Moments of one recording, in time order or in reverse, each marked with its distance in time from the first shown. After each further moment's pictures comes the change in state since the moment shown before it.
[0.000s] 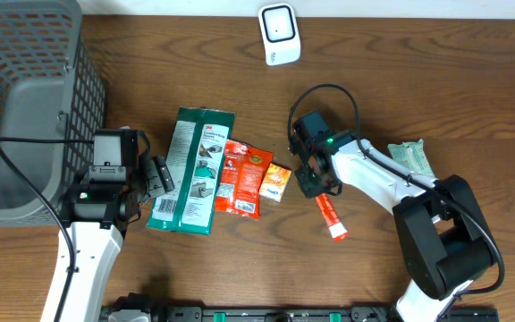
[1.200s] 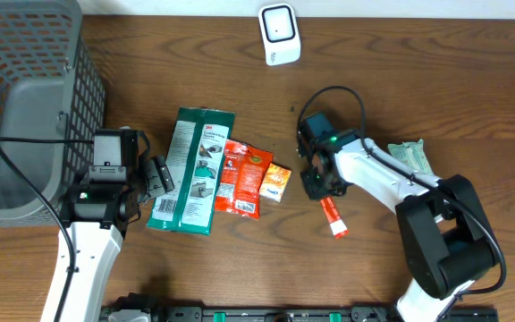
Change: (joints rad) left arm 0.000 0.000 0.000 0.000 0.000 0.000; right arm -0.031 -0.002 -0.002 -0.062 0.011 0.089
